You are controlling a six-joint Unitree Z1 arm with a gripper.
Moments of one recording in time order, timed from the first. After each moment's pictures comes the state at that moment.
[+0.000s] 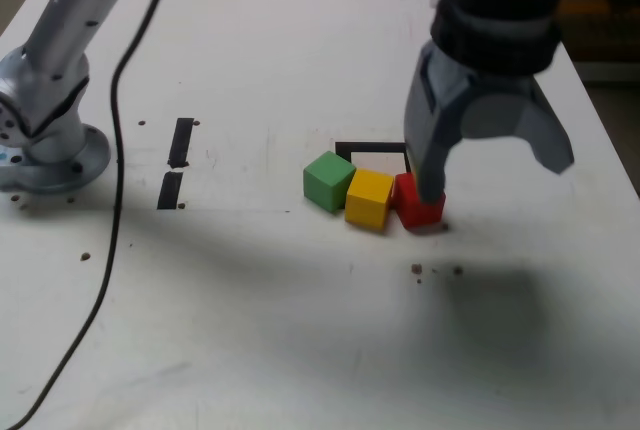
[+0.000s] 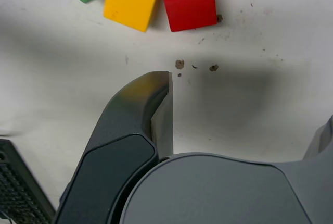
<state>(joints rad) -0.34 2.26 -2.23 1.63 -0.10 -0.32</state>
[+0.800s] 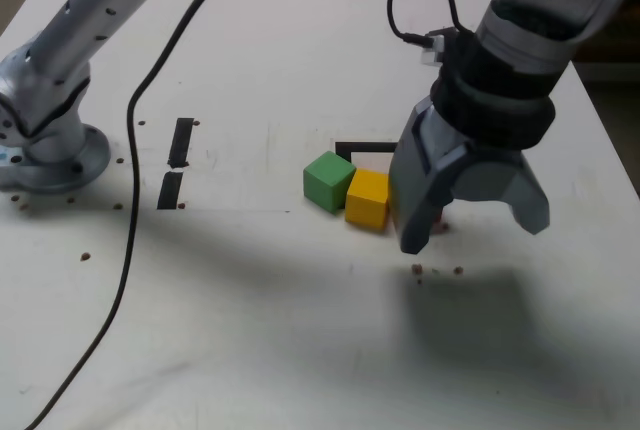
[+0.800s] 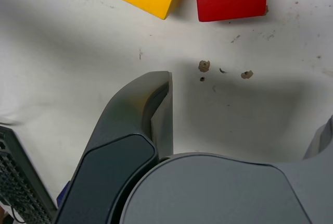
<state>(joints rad) -0.37 2.34 -2.19 1.62 -0.15 -0.38</state>
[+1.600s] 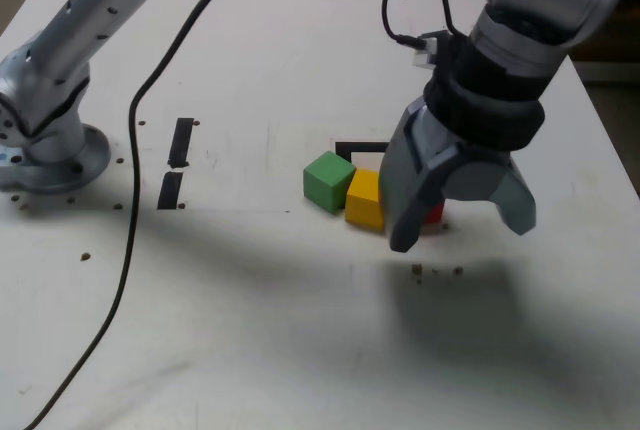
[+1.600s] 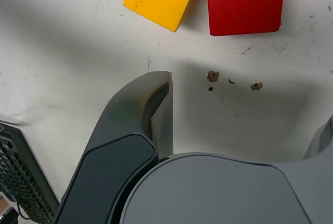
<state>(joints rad) -0.36 2.34 -2.16 1.62 -0.16 -0.37</state>
